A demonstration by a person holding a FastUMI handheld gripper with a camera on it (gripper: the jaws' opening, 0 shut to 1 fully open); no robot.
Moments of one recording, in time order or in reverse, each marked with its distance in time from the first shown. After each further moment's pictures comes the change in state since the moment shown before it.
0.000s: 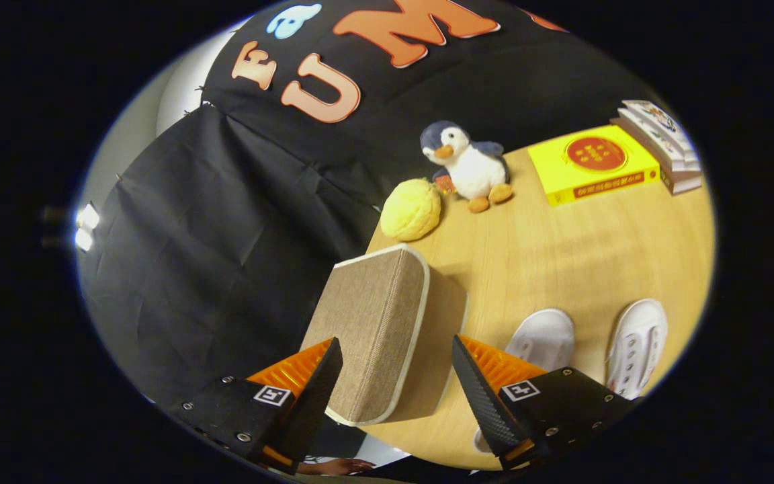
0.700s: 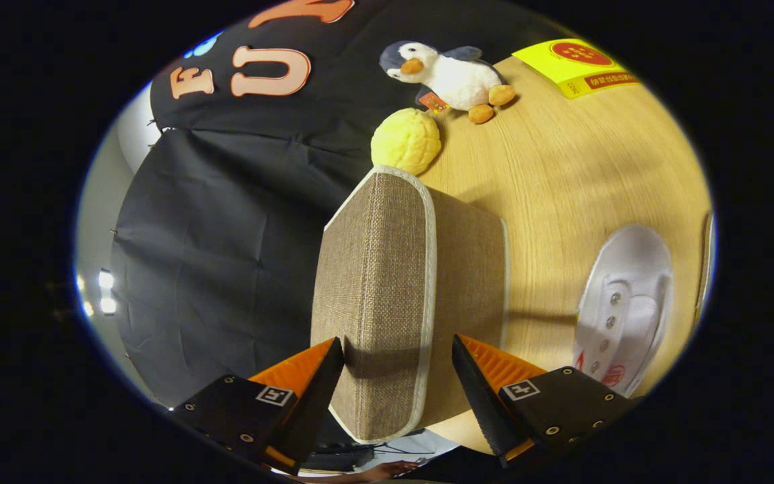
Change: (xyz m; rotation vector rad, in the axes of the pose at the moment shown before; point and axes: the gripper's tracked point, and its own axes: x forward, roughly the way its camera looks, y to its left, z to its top) arm 0.073 0.004 -0.046 0.220 0.180 0.137
